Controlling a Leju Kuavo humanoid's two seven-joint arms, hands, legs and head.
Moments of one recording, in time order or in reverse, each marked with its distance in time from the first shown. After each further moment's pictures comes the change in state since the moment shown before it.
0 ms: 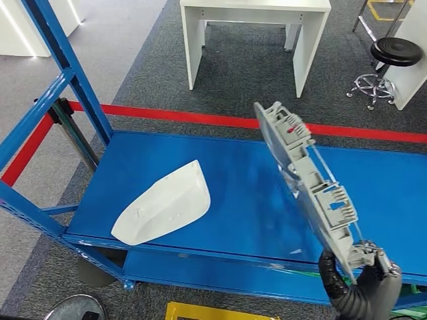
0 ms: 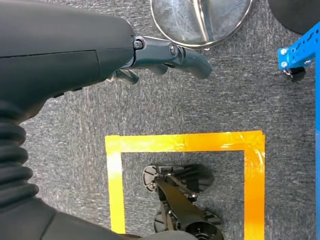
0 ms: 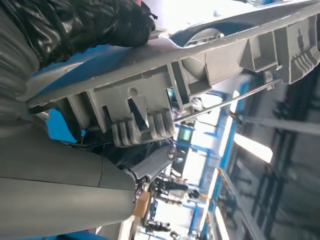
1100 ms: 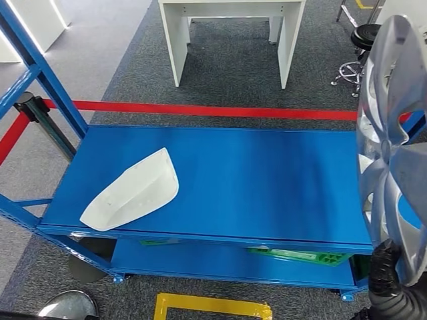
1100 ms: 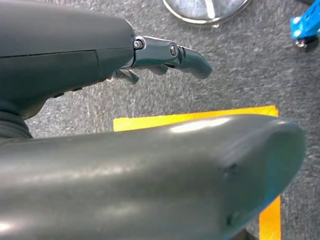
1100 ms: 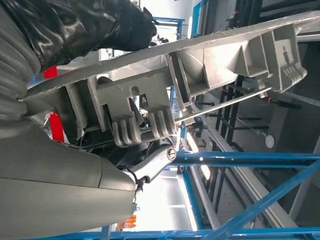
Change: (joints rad) left arm 0.004 -0.014 0.032 0.000 -0.024 0.001 -0.015; right arm -0.006 0.151 -0.084 -0.233 0.063 -0.004 -0.002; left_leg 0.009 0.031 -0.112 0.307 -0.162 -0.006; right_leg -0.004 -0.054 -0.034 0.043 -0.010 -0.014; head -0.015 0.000
